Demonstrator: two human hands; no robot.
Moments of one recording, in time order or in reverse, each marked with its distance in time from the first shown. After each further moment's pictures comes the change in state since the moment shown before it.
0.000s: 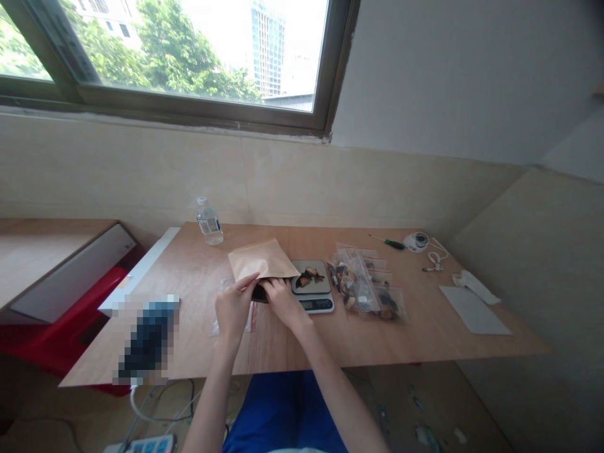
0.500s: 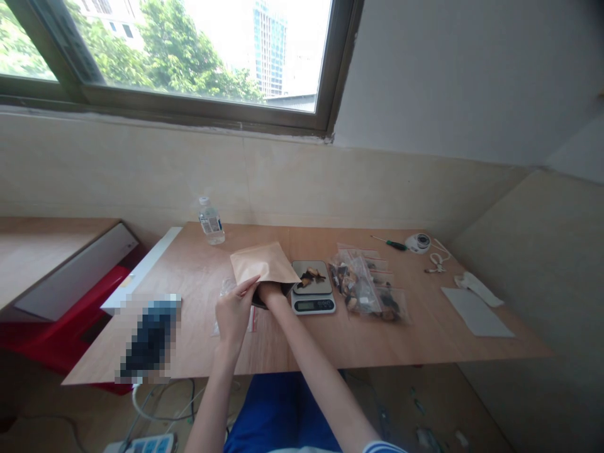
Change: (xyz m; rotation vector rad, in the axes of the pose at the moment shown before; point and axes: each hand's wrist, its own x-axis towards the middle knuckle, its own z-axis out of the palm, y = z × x) left_hand -0.010 -0.002 -0.003 -0.027 0.028 0.023; right_hand 0.076 0.004 0.057 0.095 -0.095 0.177
